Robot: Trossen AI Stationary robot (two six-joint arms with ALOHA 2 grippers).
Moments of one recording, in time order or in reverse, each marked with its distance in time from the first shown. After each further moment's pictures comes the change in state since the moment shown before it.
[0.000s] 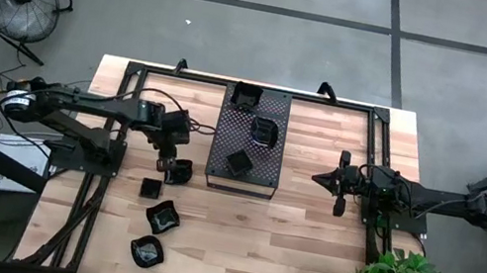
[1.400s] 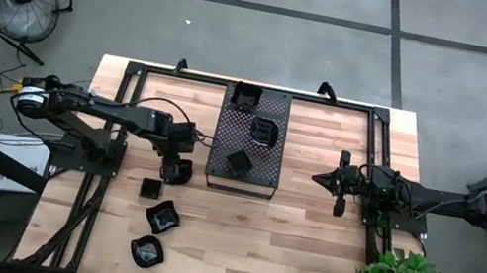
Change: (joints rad) left arm -0.080 0.119 0.000 0.072 -0.032 -0.023; right arm 0.000 0.000 0.000 0.000 0.000 0.000
